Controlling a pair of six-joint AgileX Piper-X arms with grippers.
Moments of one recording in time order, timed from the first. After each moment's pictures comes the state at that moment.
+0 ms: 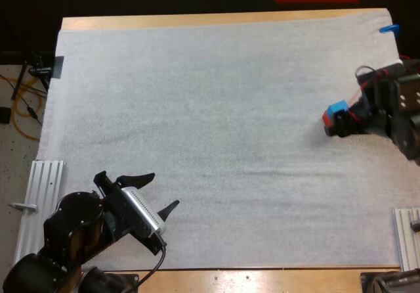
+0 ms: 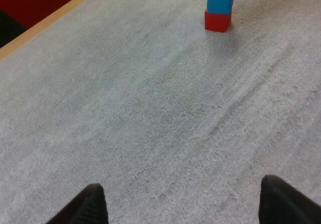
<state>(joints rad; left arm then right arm) -0.48 0.45 -0.76 0.96 0.25 -1.52 0.19 1.25 -1.08 0.87 -0.06 -2.04</state>
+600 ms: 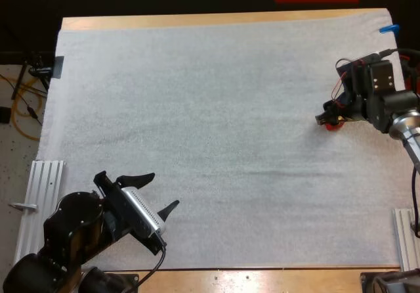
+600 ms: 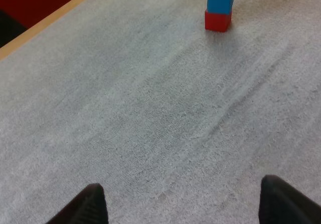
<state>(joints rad) -0.48 0.45 -0.76 0.96 0.25 -1.52 0.18 1.50 -1.10 0.72 0.05 -2.12</state>
